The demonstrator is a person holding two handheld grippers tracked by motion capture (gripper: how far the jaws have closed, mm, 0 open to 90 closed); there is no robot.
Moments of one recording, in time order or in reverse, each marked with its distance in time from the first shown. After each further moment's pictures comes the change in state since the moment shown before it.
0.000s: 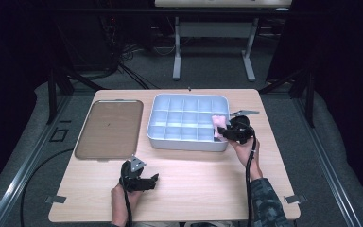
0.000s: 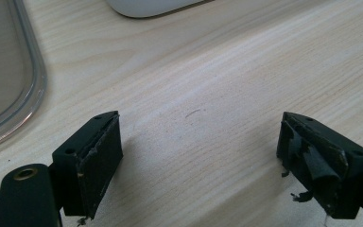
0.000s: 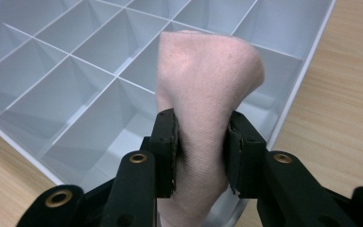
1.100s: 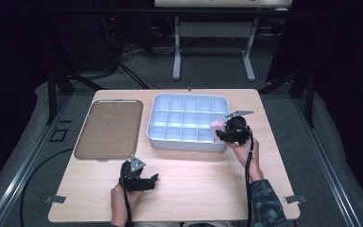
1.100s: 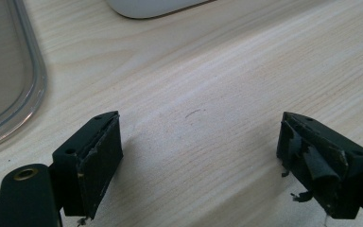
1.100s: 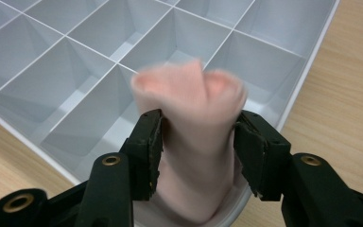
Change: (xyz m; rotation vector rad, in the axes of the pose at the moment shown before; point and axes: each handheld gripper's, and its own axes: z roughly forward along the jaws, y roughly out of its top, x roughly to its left) left arm 0.000 0.000 0.000 0.000 0.000 0.001; right arm 0.011 0.002 -0.002 0.051 -0.051 -0.058
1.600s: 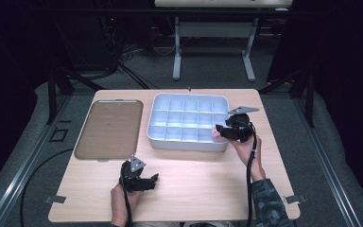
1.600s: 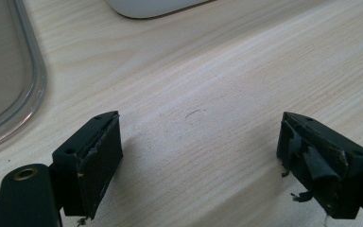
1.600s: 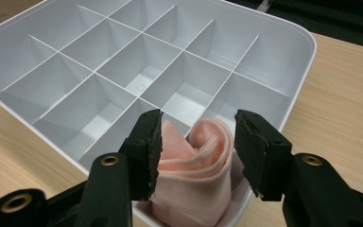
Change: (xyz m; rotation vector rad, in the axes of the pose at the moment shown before) left arm 0.000 0.000 0.000 0.000 0.000 0.001; right arm 0.009 0.014 -0.027 -0.093 0.003 -0.028
